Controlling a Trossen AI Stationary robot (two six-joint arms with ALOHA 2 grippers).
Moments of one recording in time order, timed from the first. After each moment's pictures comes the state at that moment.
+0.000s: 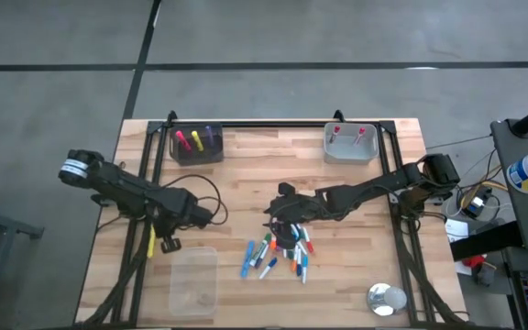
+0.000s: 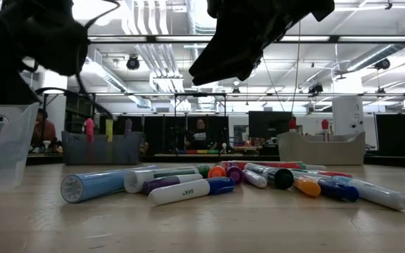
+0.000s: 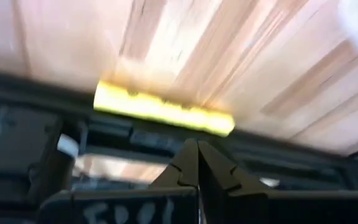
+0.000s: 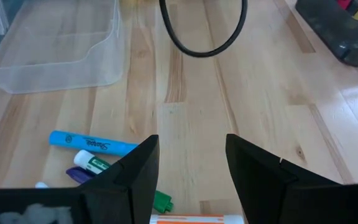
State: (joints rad) left arm -0.23 1.39 0.77 -1.34 0.38 -0.56; right arm 0.18 1.70 1.10 -0.05 0.16 0.20
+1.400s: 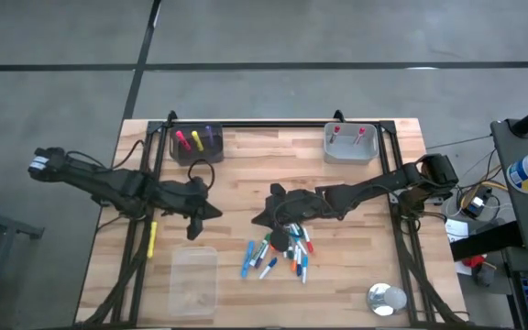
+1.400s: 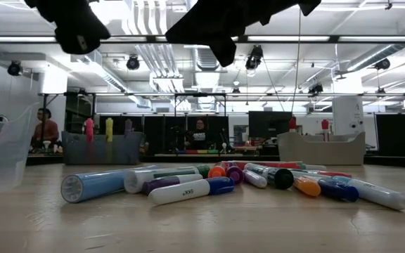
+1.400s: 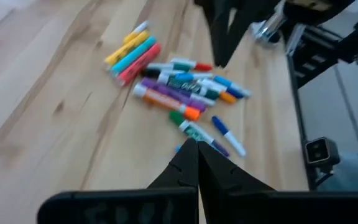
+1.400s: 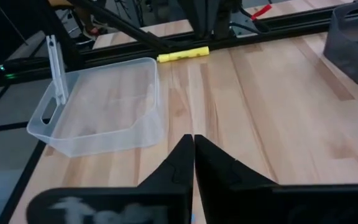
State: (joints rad) left arm -0.25 0.90 0.76 -0.43 -0.13 -0.53; right arm 0.18 1.72 1.15 0.14 0.07 0.29
